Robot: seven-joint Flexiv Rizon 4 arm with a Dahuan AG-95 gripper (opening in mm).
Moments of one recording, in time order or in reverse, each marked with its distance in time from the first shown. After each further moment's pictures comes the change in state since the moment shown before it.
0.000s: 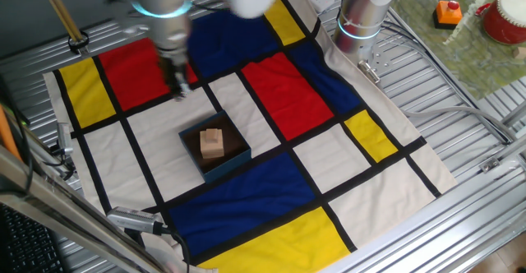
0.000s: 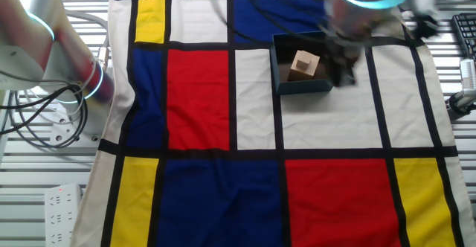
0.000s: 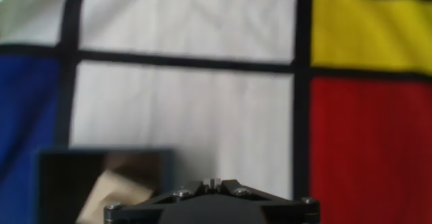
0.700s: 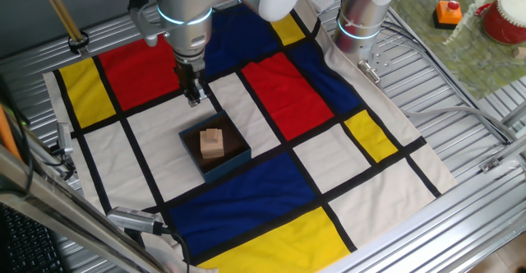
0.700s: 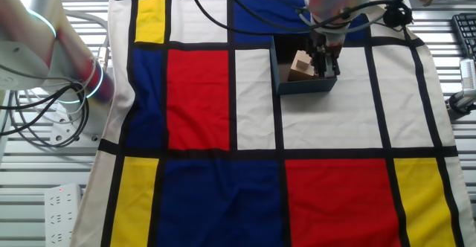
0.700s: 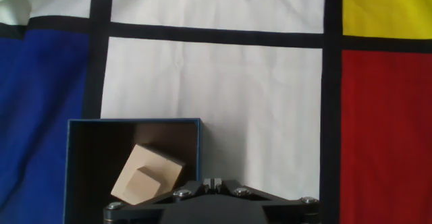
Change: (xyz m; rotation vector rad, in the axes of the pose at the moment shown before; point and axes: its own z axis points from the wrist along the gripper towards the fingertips) arm 0.008 0.002 -0.004 -0.007 0.004 -0.014
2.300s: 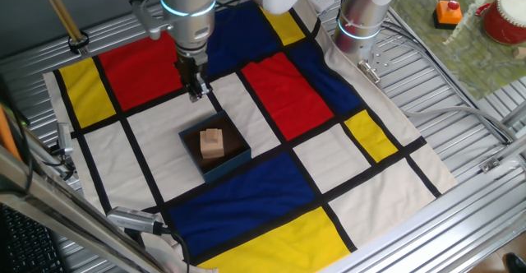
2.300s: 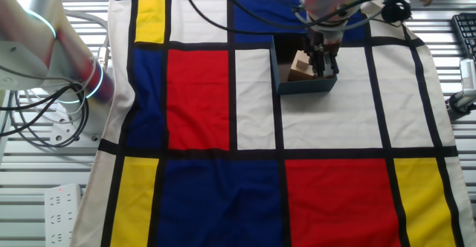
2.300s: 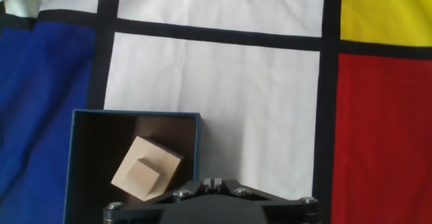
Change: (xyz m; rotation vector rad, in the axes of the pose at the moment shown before) arm 0.000 -0.003 -0.007 0.012 0.009 -0.017
